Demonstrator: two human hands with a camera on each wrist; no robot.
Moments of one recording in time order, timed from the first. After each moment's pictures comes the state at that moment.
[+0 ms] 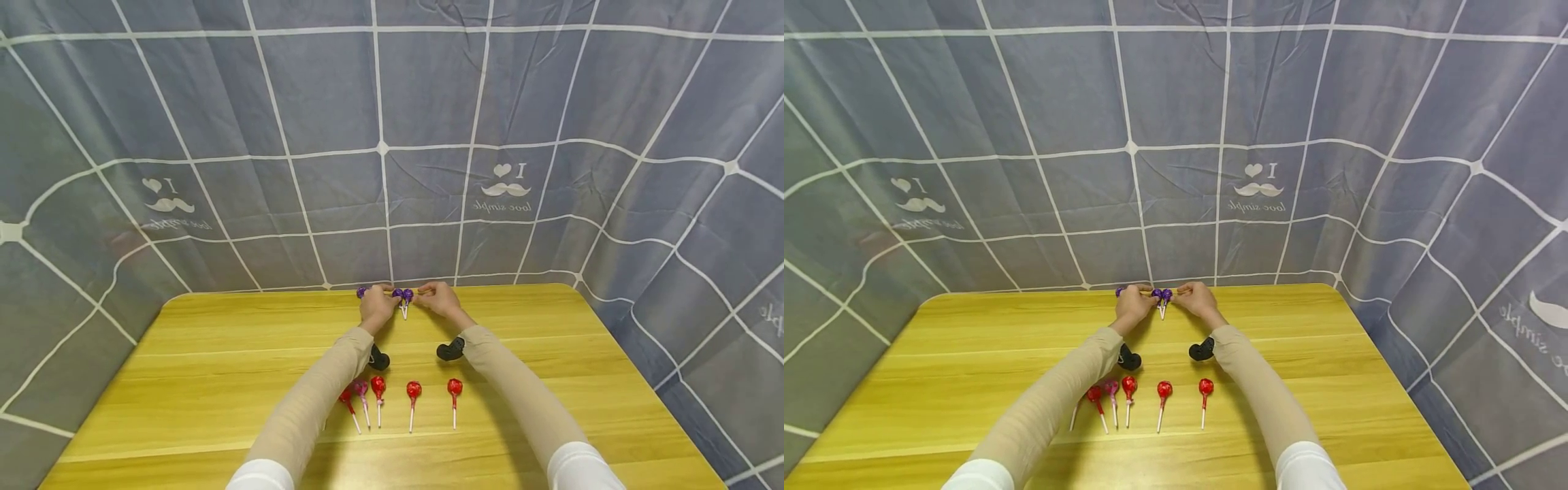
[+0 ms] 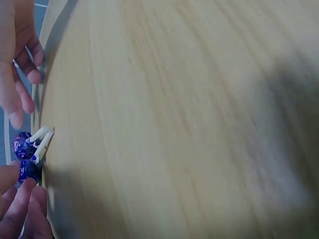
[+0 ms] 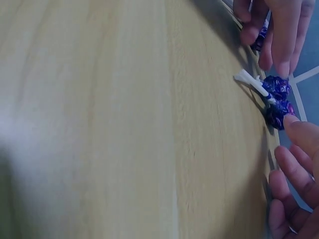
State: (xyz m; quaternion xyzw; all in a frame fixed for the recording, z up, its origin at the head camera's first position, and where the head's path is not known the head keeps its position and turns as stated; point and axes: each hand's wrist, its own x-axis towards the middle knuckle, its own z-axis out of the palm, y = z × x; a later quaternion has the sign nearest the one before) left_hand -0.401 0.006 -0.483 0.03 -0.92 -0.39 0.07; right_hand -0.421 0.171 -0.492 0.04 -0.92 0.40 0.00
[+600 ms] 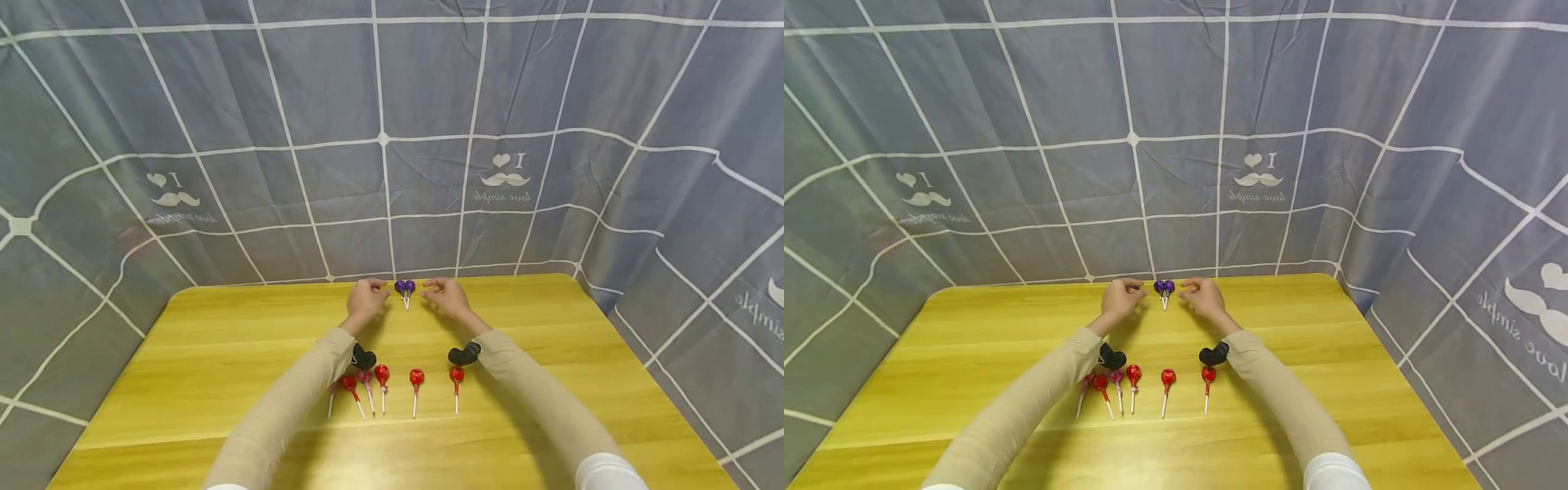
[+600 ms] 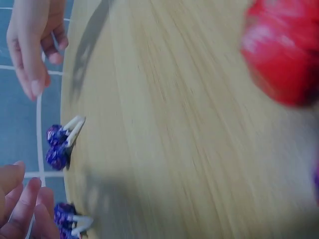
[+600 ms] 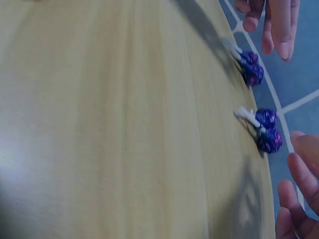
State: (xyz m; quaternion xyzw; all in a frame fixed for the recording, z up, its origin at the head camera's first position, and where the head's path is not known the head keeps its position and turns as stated) left_hand -0.372 -0.027 -0.465 0.00 -0.90 -0.42 0.08; right_hand -0.391 0.180 -0.490 0.07 -0.90 0.43 0.05
